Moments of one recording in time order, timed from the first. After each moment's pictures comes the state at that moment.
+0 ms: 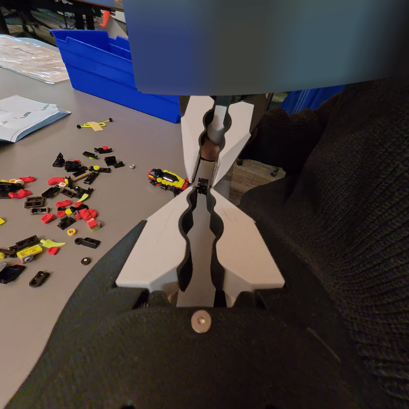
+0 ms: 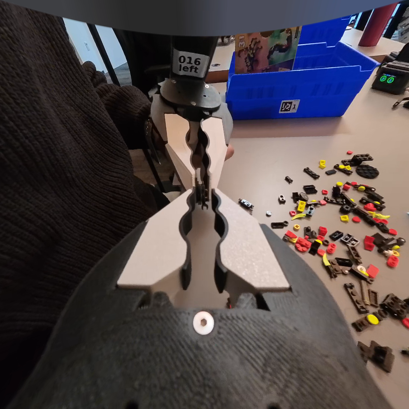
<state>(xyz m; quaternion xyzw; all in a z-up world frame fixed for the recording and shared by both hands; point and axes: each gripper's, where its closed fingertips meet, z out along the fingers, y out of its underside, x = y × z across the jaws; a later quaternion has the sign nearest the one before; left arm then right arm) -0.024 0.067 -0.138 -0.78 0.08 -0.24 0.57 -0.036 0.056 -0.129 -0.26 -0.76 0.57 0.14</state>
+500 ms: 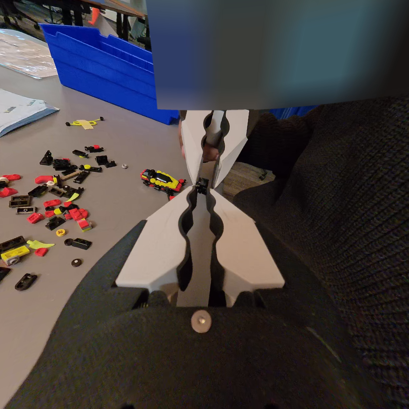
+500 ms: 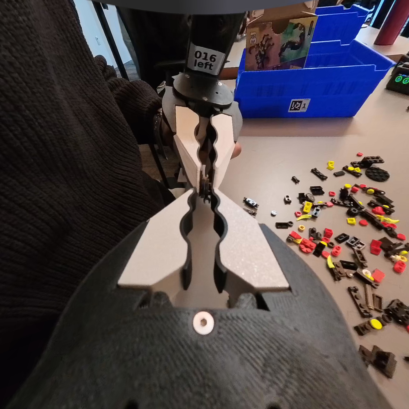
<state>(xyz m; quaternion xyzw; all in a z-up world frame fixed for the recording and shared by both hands) -0.023 0.064 -0.136 -0.77 0.08 -0.27 0.57 -0.030 0.055 -0.131 -0.24 -0.77 0.57 0.12</state>
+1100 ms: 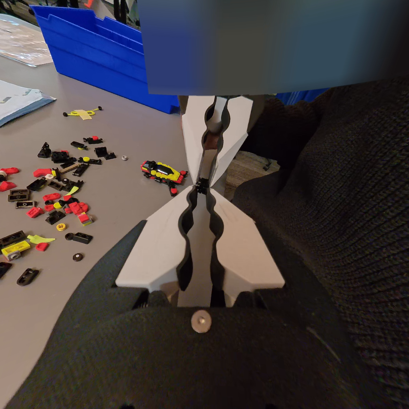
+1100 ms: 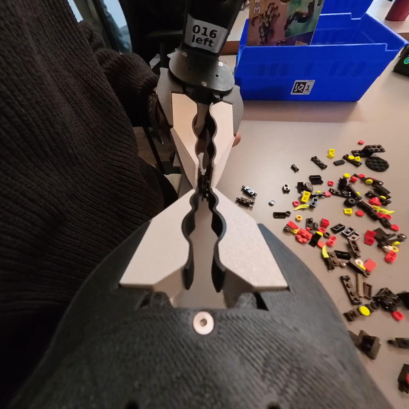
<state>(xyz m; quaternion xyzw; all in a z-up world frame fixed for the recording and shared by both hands) -0.021 0.064 -0.145 -0.79 0.09 -0.26 0.55 -0.030 0.056 -0.142 -0.25 -0.80 0.53 0.12</state>
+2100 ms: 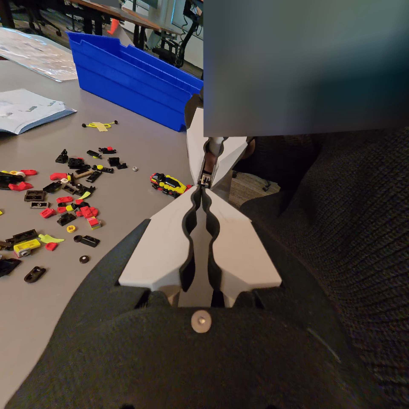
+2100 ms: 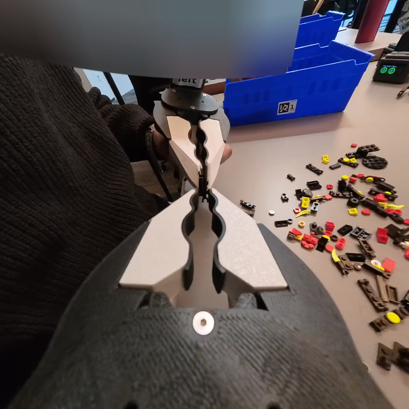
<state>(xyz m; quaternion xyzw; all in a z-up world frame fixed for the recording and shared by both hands) -0.034 0.070 -0.132 -0.77 0.04 -0.27 0.58 -0.041 0.062 -0.129 -0.29 -0.73 0.61 0.11</state>
